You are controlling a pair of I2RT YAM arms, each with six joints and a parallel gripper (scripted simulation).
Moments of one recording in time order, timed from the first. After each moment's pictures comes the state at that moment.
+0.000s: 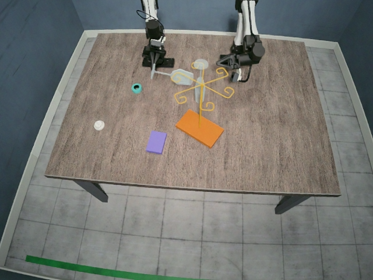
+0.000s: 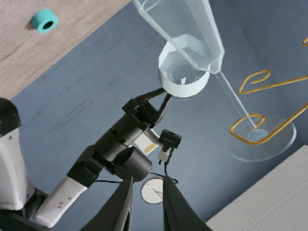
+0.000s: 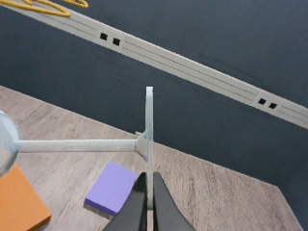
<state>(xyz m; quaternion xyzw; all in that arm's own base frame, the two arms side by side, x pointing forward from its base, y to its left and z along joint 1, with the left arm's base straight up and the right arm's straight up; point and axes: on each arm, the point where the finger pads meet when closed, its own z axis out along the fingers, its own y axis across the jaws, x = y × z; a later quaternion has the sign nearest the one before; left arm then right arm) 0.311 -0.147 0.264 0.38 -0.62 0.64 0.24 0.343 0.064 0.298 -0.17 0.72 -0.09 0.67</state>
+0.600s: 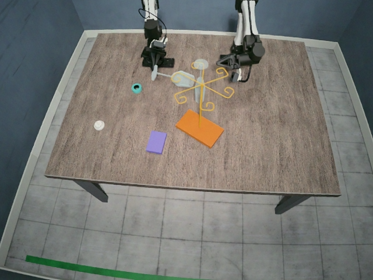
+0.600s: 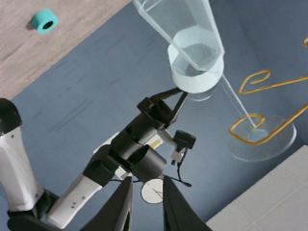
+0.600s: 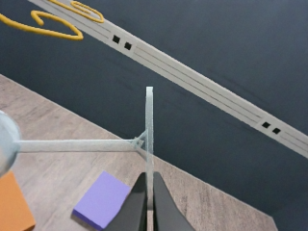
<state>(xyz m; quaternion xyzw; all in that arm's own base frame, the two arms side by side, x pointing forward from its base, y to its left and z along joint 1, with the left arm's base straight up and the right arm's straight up) 0.311 -0.147 0.264 0.38 -0.62 0.64 0.24 0.368 0.075 0.316 -0.24 0.71 -0.10 0.66</state>
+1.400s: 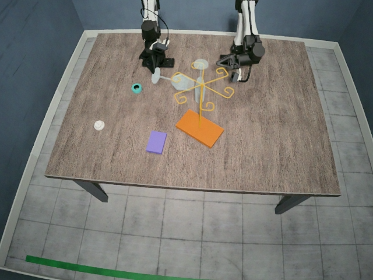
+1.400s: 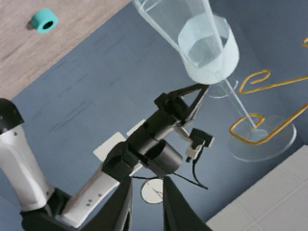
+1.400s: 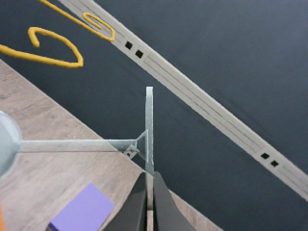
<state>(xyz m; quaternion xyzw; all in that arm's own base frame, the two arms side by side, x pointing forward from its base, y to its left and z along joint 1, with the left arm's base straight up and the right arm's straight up) 0.311 -0.147 0.264 0.38 -0.62 0.64 0.24 0.400 0.086 0.333 -0.32 0.68 -0.12 0.65</state>
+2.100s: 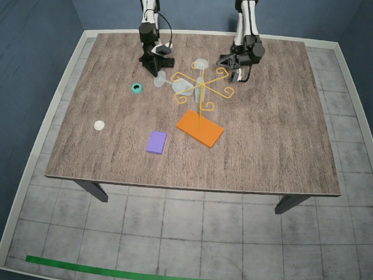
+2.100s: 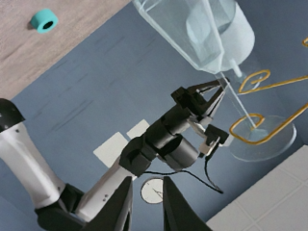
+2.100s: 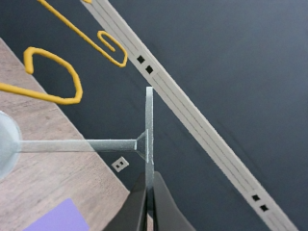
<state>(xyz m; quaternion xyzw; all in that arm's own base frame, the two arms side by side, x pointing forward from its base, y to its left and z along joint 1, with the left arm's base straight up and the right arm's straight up) 0.311 -0.147 0.264 0.38 -0.62 0.64 0.24 0.432 0.103 0.348 -0.41 0.63 -0.14 0.65</state>
